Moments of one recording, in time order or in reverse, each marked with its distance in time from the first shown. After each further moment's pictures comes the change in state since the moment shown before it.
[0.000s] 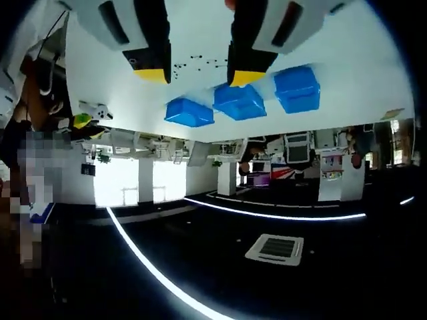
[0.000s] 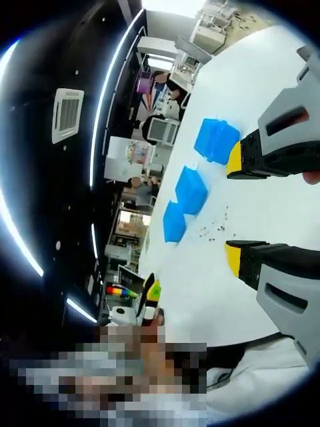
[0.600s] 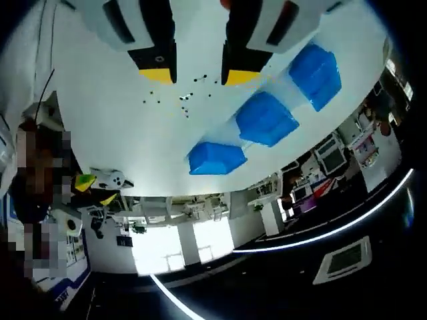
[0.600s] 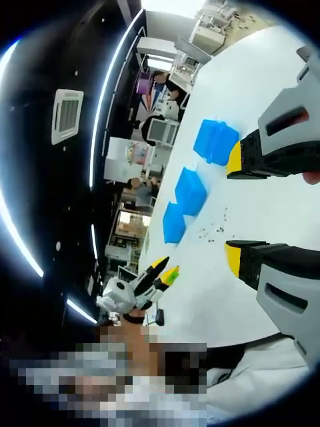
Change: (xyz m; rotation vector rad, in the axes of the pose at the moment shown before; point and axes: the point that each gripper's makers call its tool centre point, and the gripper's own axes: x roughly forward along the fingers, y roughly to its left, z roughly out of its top) left arm 0.061 -0.011 -0.040 0.310 0.482 -0.254; right arm 0.000 -0.003 -0.002 0.002 0.002 -0.003
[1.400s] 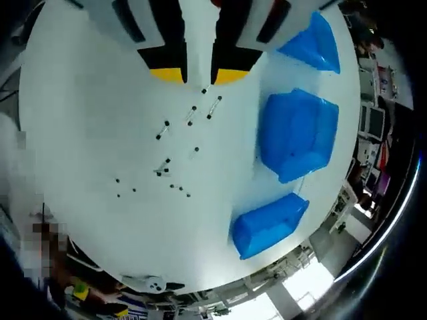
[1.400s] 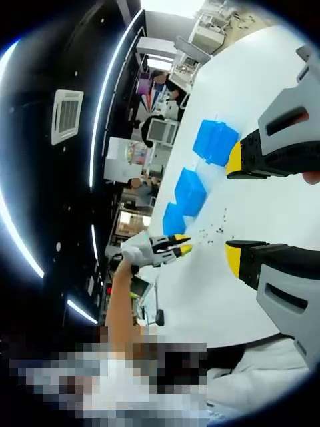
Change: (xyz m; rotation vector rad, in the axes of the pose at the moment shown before) left arm 0.076 0.068 -0.048 0.424 0.450 -0.277; right arm 0.001 -0.001 -0.002 0.001 0.000 0.003
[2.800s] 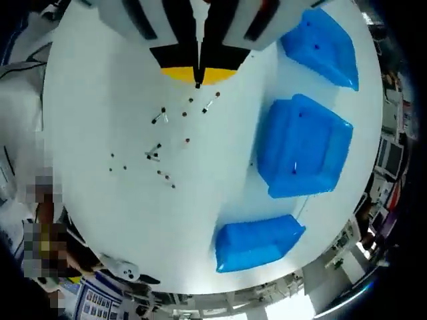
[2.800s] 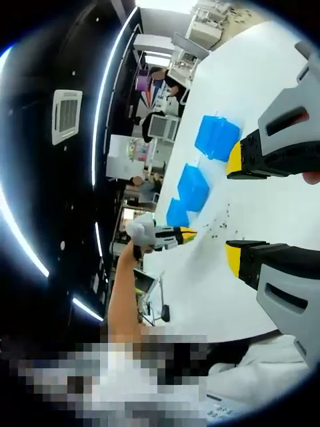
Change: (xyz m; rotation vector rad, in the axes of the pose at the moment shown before) left arm -0.026 0.015 0.012 -0.222 -0.025 -0.051; right arm -0.004 0.000 0.007 0.026 -0.028 0.022
